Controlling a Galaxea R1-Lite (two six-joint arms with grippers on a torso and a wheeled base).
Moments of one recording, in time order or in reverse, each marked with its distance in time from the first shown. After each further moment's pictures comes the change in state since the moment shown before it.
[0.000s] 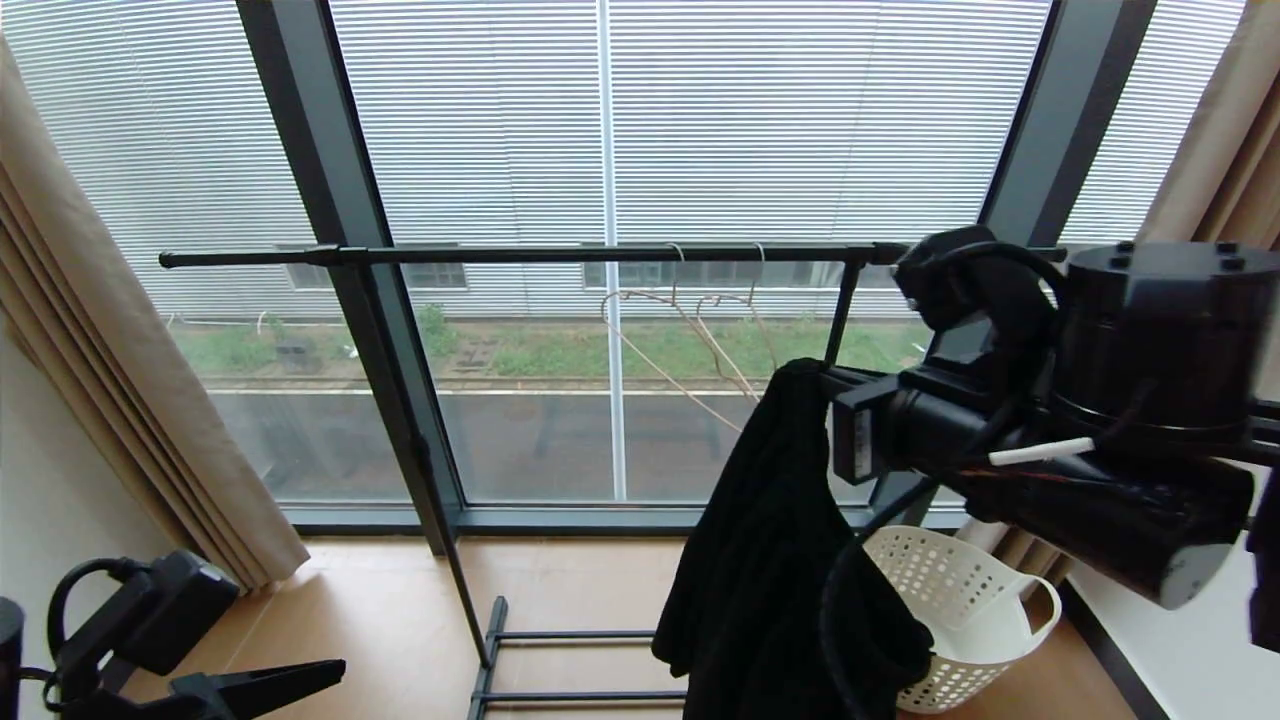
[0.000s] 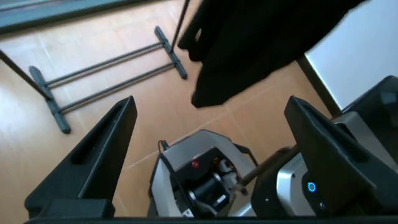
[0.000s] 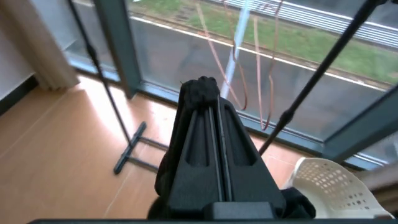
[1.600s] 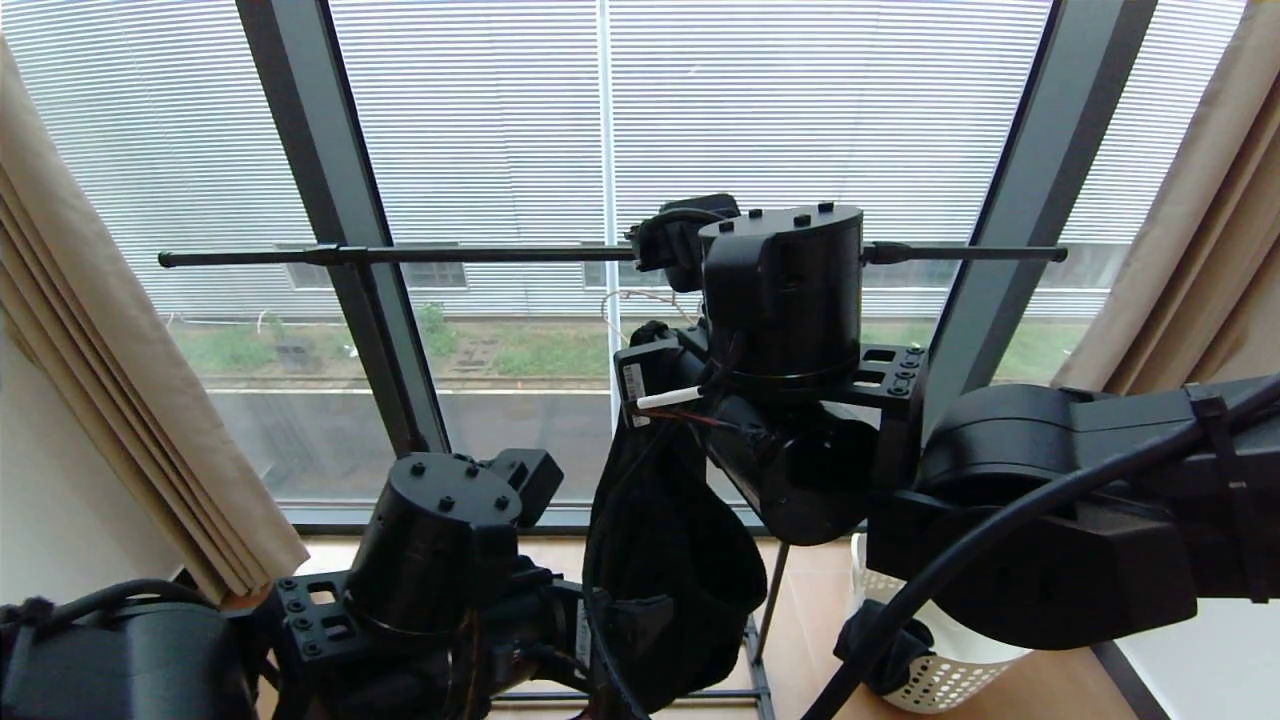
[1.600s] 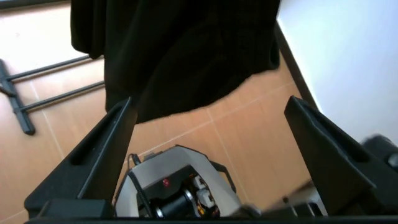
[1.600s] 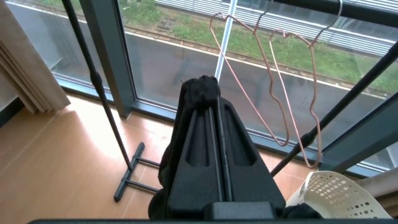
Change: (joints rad) left arm -0.400 0.583 -0.425 -0.117 0.365 -0.304; right arm 0.182 0.352 -0.475 0.099 -0.254 0.011
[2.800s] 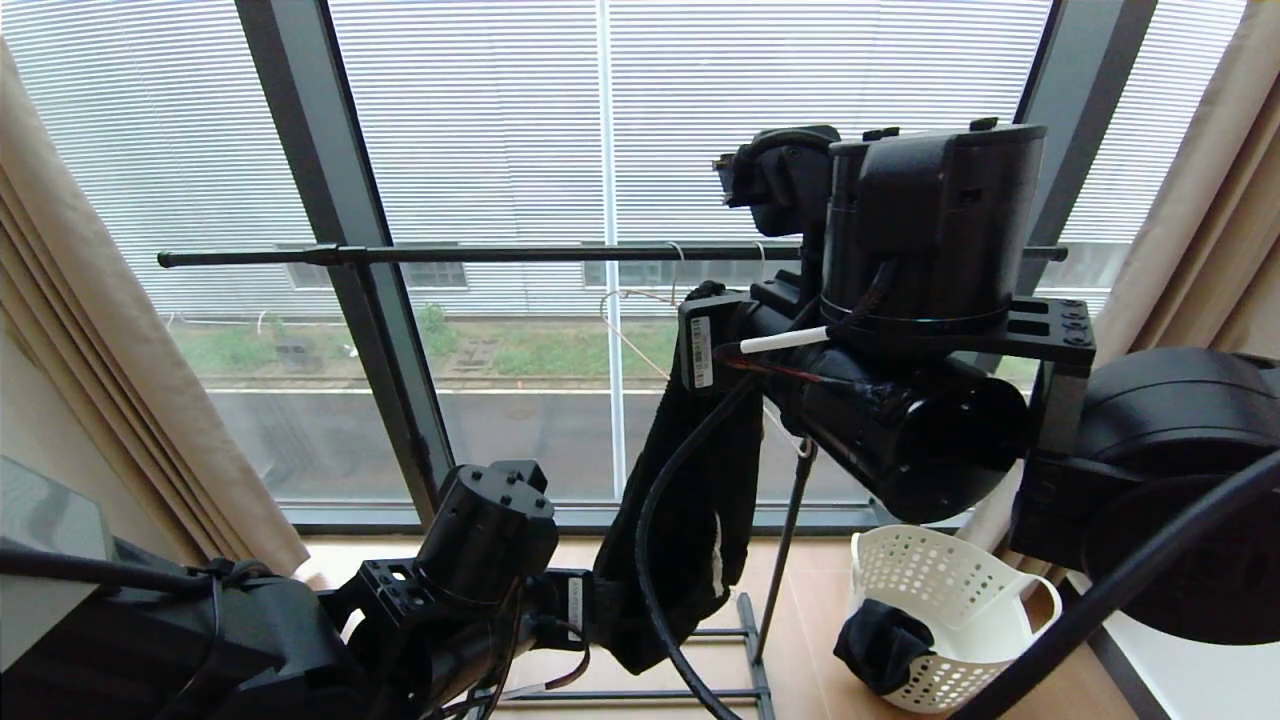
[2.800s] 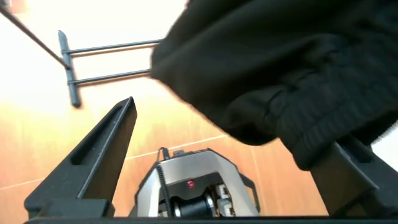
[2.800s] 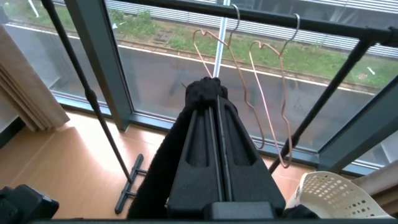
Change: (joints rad) left arm 0.083 0.150 -0.013 -0.014 0.146 -0.033; right arm -0.027 -0.133 0.069 0.002 -0.014 0.003
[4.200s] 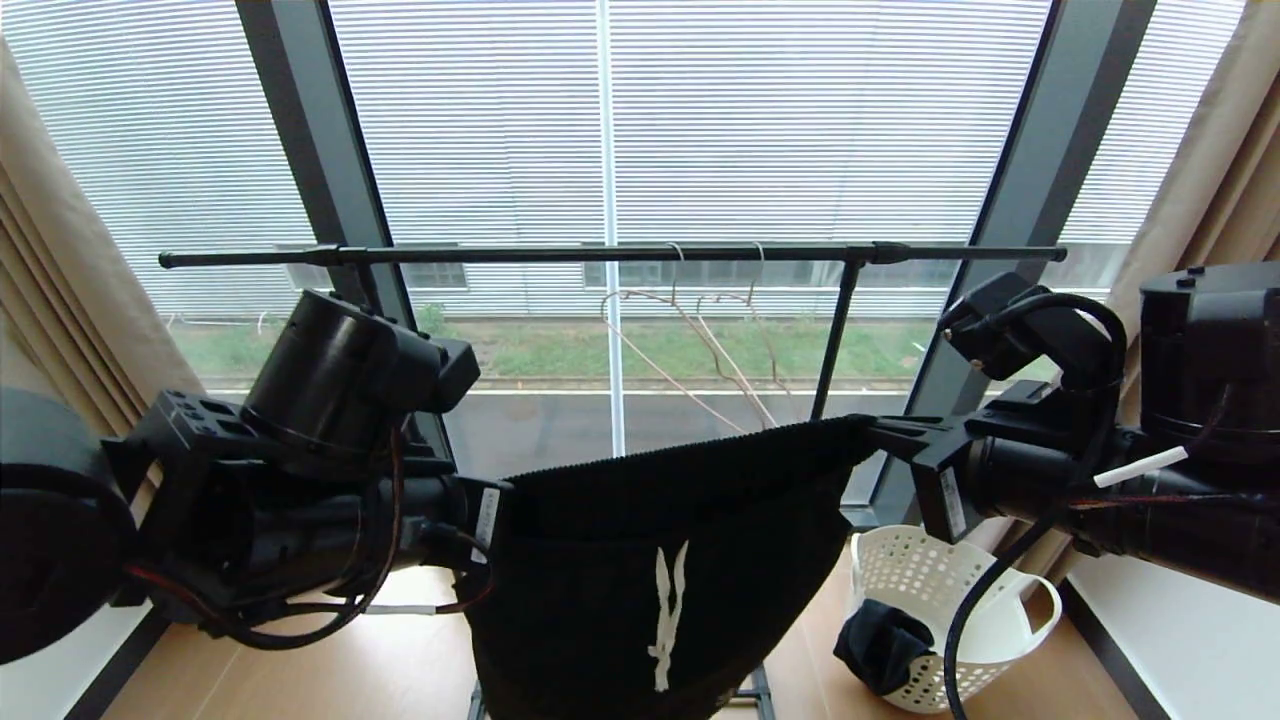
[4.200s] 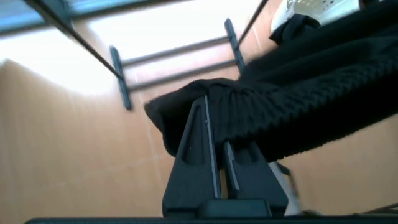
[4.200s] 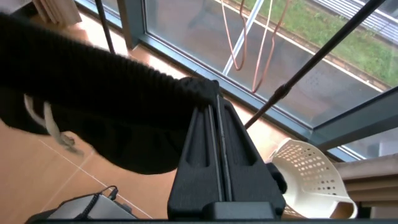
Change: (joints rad) left arm 0.089 -0.277 -0.331 0.625 0.013 0.244; right arm -0.318 -0.350 0.484 0.118 0.534 -0.170
